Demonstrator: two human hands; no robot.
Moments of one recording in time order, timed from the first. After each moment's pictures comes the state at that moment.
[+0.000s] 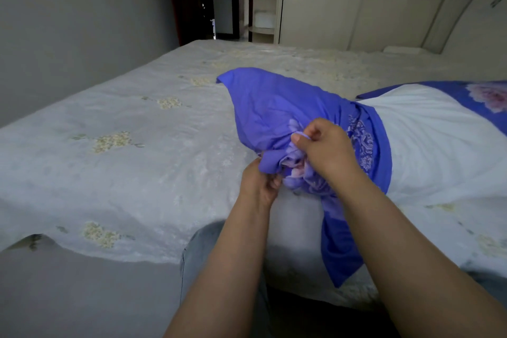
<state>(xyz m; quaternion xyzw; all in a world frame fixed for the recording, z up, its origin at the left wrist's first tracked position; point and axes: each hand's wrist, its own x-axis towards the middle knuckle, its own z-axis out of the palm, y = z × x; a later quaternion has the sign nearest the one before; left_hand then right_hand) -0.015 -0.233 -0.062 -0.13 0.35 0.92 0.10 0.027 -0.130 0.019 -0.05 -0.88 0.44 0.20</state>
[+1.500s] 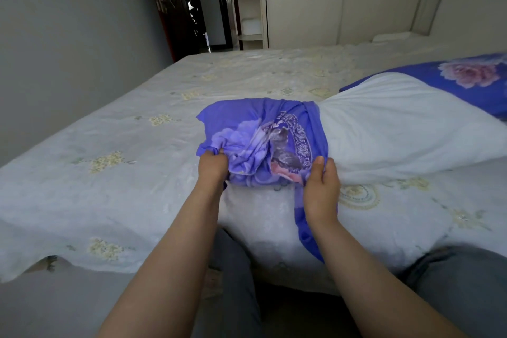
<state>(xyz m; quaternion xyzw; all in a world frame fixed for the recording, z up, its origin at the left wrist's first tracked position) -0.023 -0.263 -0.039 -0.16 0.77 0.62 -0.04 0.059 -0.092 -0.074 -0.15 -0.66 0.65 0.34</state>
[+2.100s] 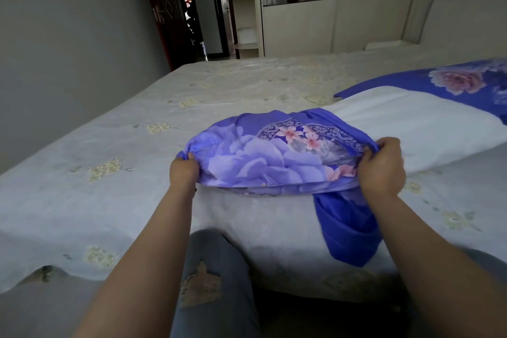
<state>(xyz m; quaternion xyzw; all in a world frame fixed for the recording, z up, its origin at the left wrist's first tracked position) -0.042 -0.312 -0.039 -0.19 0.78 0.58 -0.13 0.044 0.034 -0.050 -0.29 -0.81 0.33 0.38</state>
